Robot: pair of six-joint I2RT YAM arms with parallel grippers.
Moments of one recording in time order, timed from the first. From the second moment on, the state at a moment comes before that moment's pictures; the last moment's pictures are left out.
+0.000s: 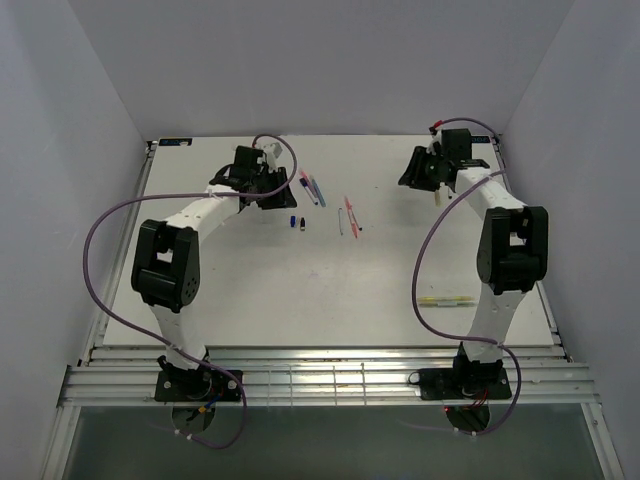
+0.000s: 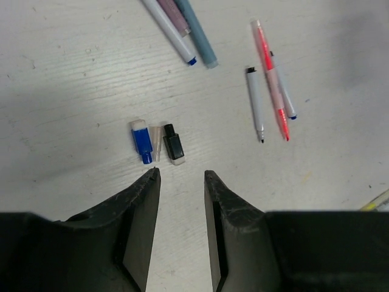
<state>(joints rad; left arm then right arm) -0.30 1.91 1.40 -0.30 0.31 -0.32 0.14 1.94 1.50 -0.30 -0.35 0.28</state>
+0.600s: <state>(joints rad) -0.30 1.73 1.29 -0.19 0.47 -0.44 0.01 2.23 1.85 -0.52 -0.09 0.22</state>
